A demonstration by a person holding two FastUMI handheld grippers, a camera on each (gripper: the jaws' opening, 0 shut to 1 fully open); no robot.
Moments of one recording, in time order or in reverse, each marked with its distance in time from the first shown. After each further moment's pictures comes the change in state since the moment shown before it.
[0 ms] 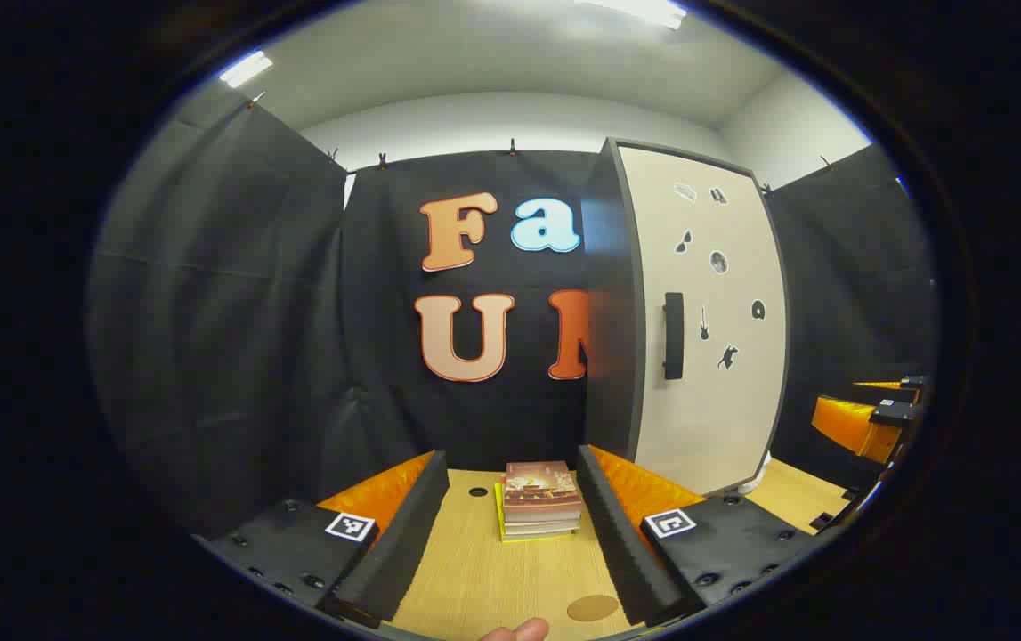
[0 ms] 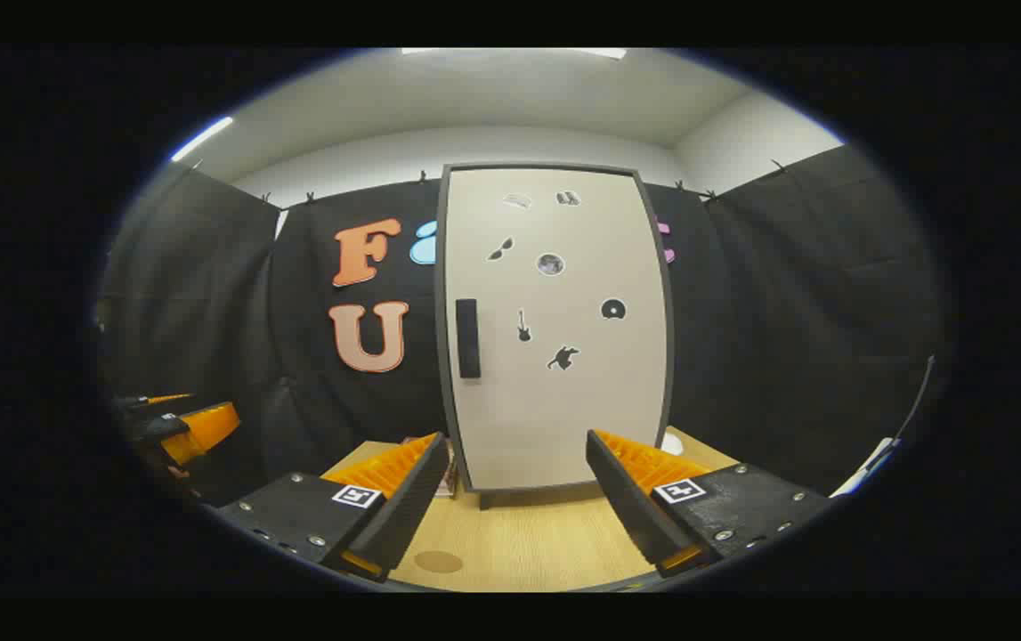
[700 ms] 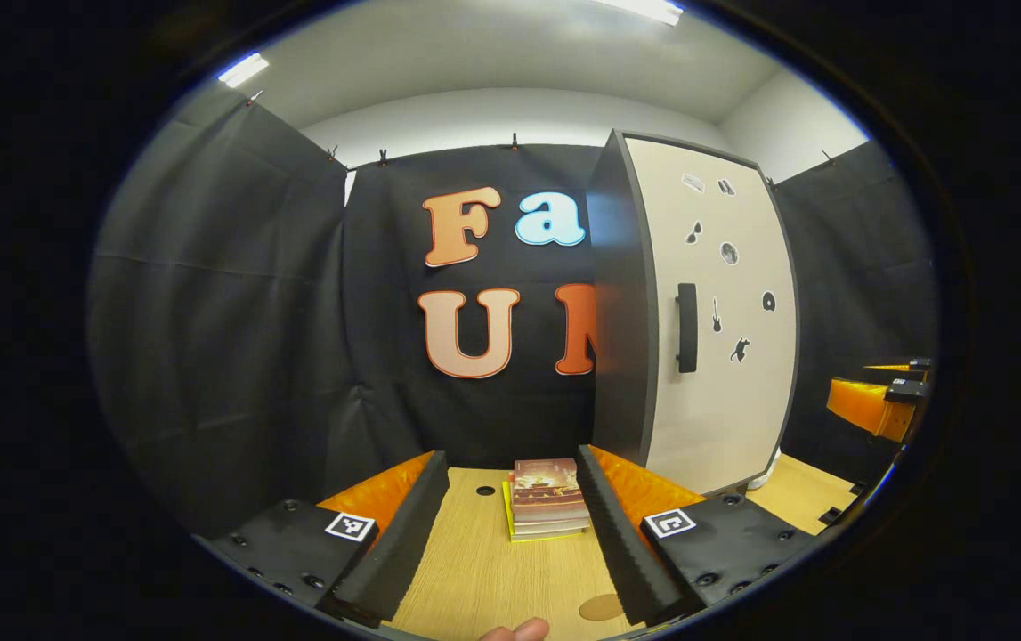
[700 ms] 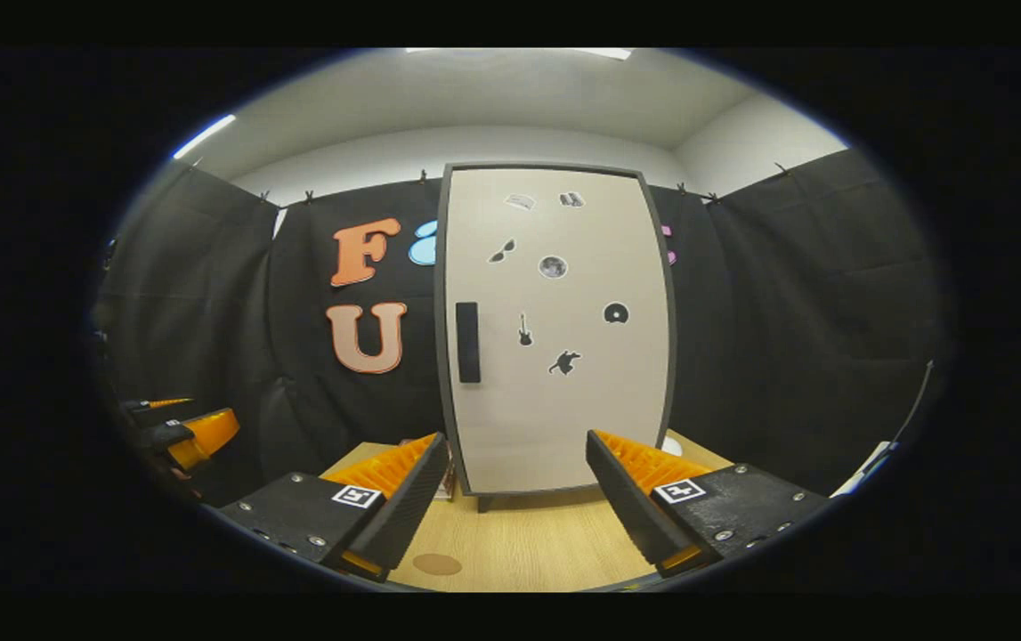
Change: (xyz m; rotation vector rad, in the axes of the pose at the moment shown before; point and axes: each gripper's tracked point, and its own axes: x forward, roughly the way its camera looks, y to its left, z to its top) left arm 0.006 0.009 -0.005 0.011 0.018 0.025; right arm 0.011 0.005 0.003 -0.008 0.008 -0.004
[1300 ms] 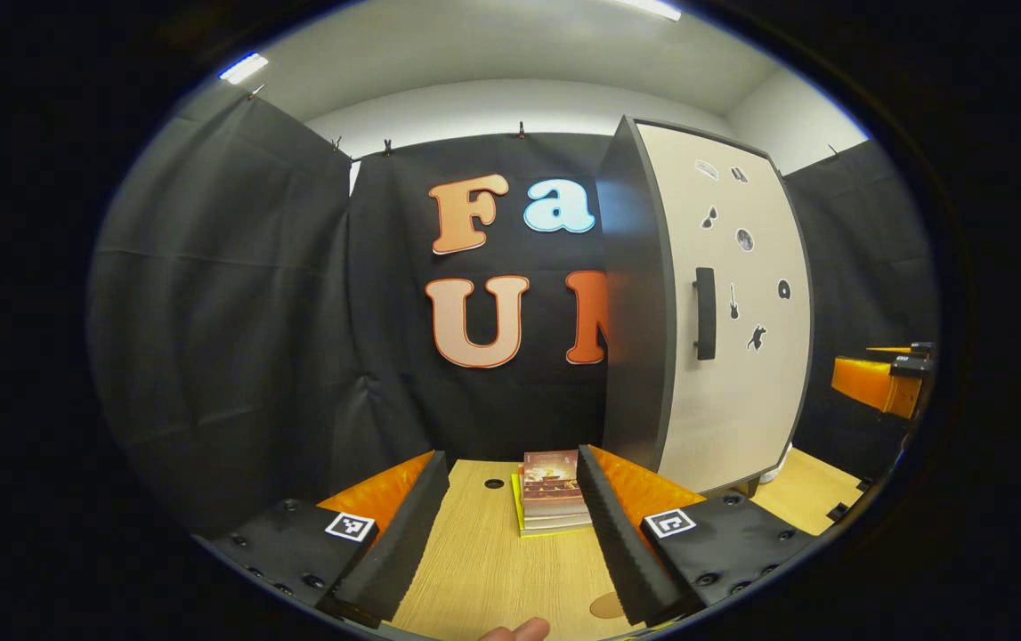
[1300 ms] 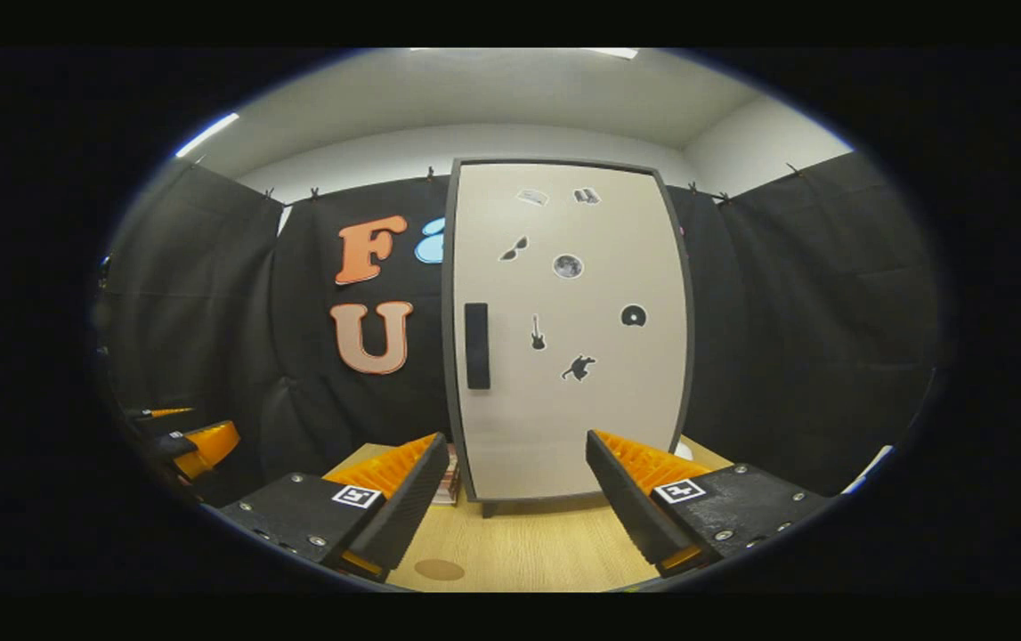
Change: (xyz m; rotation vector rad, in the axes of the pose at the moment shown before) left arm 0.013 0.013 -0.014 0.004 0.043 0.022; right arm 0.039 0.016 0.016 -0.013 -0.004 0.036
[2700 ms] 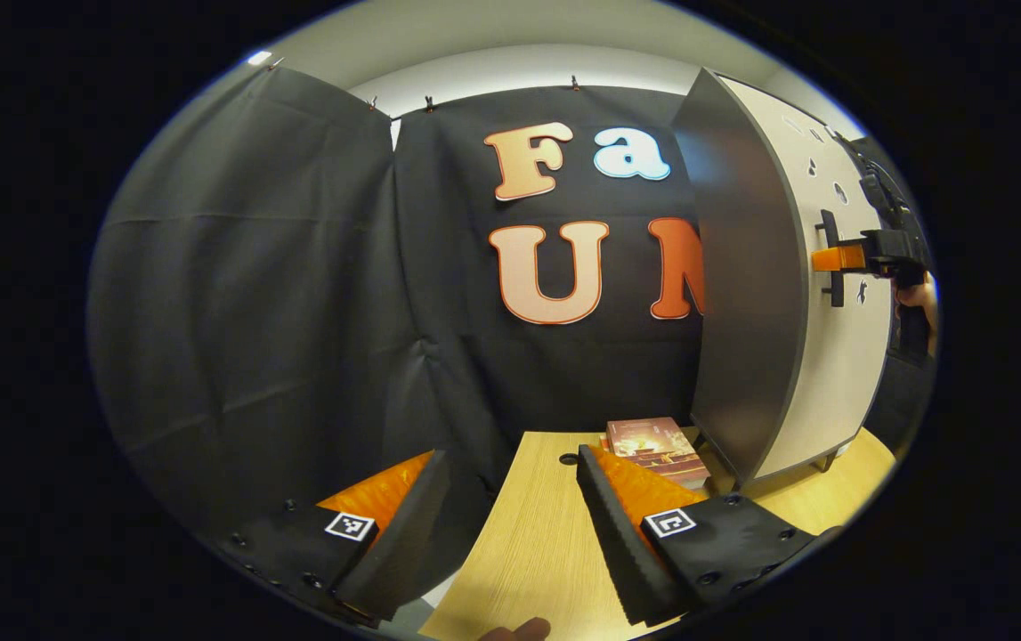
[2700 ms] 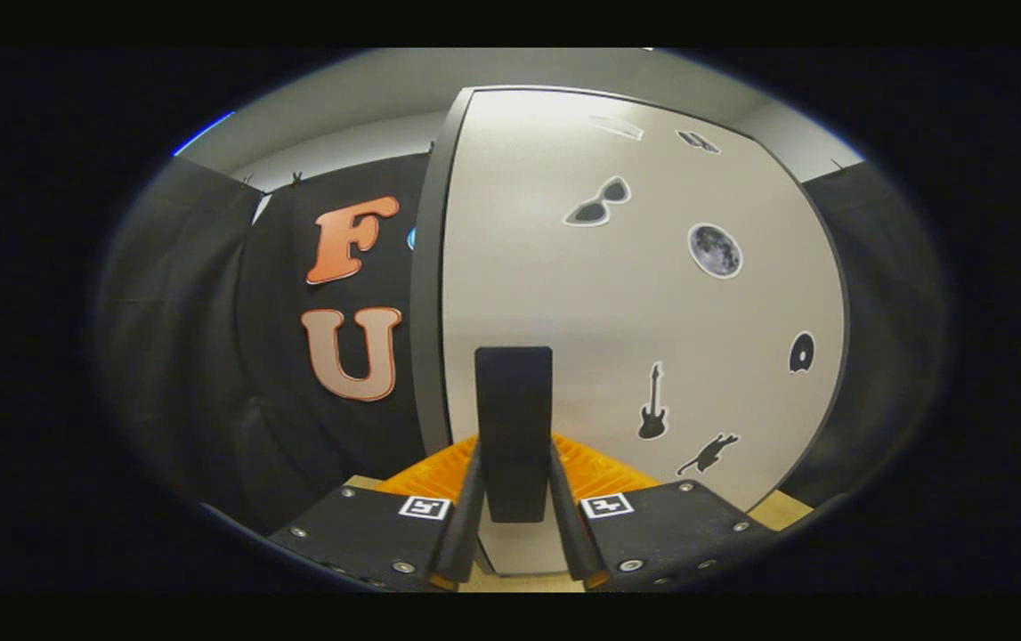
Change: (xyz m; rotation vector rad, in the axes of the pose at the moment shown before) left arm 0.078 0.128 -0.062 0.022 0.131 0.146; right arm 0.243 0.043 0.034 0.002 0.003 0.021
